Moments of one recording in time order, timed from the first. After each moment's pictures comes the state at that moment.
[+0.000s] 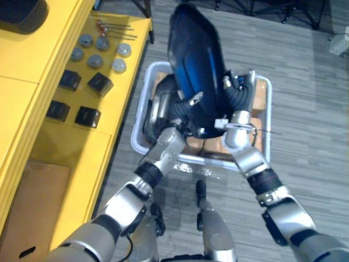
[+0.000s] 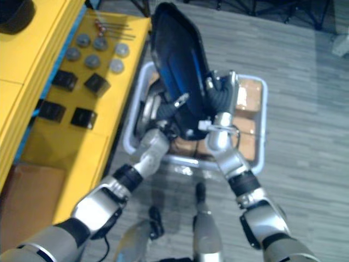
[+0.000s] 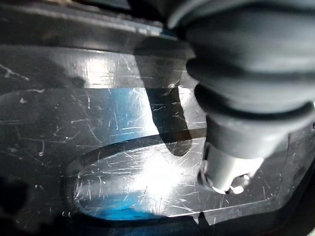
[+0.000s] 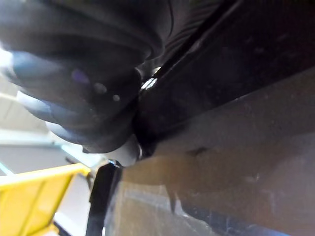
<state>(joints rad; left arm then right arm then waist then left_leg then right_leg) -0.91 0.03 -0.53 0.71 -0.98 -0.25 0.25 -0.73 -0.30 0.34 0.36 -0.19 -0.19 -0.76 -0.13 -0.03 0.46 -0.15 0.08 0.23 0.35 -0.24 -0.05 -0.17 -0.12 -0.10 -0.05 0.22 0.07</state>
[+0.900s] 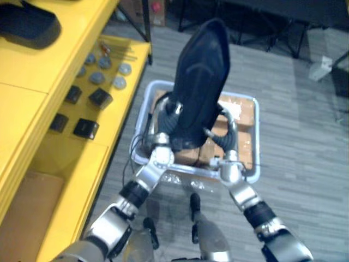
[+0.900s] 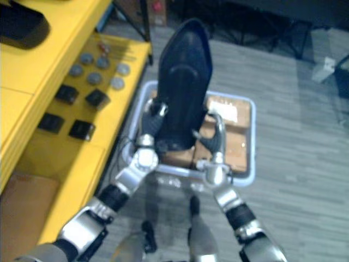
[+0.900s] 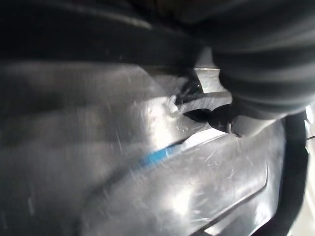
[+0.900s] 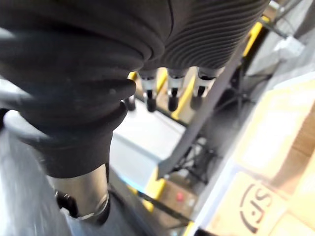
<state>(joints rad) -0.52 0.11 -0.48 0.43 0.17 -0.13 0.74 -0.30 -0.24 0.37 0.35 -0.15 -0.16 -0.65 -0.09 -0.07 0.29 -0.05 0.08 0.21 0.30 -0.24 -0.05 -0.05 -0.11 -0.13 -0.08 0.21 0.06</state>
